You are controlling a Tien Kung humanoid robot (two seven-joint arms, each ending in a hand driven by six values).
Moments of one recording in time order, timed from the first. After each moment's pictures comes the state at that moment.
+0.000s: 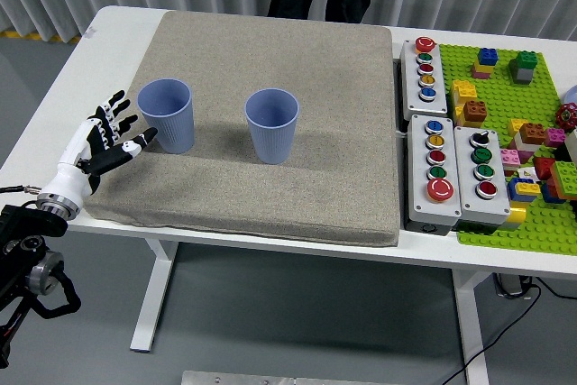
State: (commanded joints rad) left arm -0.13 0.35 -1.22 -1.27 0.99 0.05 -0.19; right arm 0.21 -0.09 1.16 0.18 -1.35 -0.02 -0.24
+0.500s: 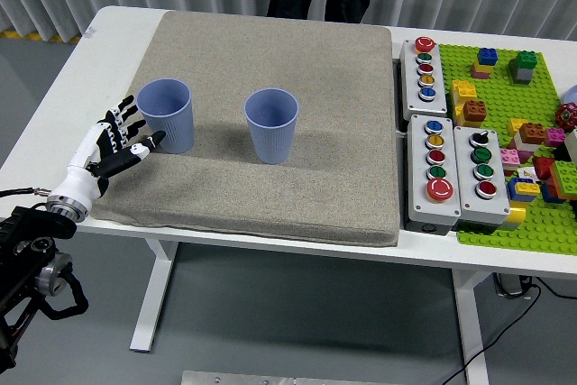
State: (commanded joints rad) left arm -0.15 0.34 -1.20 -1.25 0.99 0.06 -0.19; right arm 0.21 -0.09 1.16 0.18 -1.34 -0.02 -0.24
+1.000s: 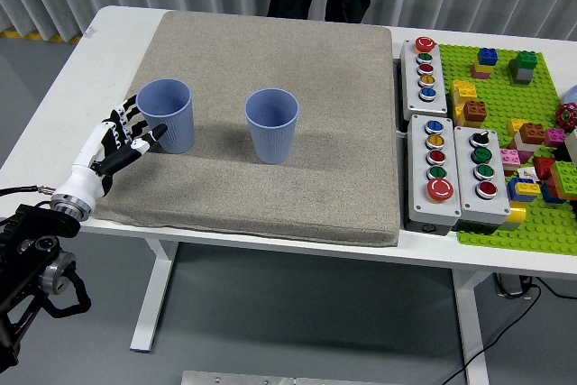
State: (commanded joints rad) left arm -0.17 0.33 -1.18 -1.25 1.01 0.07 -0.18; right arm 0.22 -0.09 1.16 0.18 -1.34 -0.02 -0.24
